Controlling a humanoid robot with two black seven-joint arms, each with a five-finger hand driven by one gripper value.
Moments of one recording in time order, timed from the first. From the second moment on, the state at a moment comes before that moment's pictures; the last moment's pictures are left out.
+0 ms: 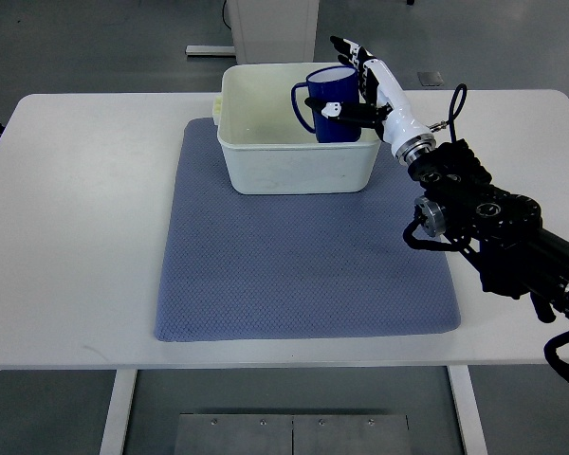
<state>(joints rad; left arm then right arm) -0.02 0.00 -0.10 -0.12 0.09 0.06 -0.04 1.05 0.00 0.30 0.52 -0.40 -0.12 0.57</state>
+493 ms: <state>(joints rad) -0.02 0.00 -0.09 -0.12 0.09 0.06 -0.04 1.06 0.00 0.34 0.52 -0.40 -0.12 0.57</state>
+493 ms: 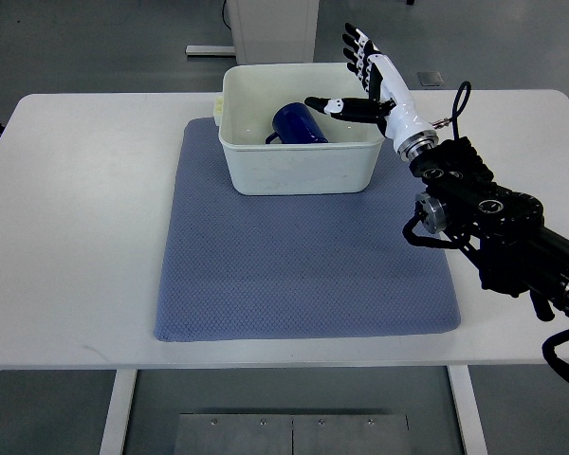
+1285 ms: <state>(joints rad) -0.02 0.00 -0.10 -0.12 0.09 0.06 -0.04 0.90 -0.42 0.40 0.85 -0.35 -0.11 0.57</state>
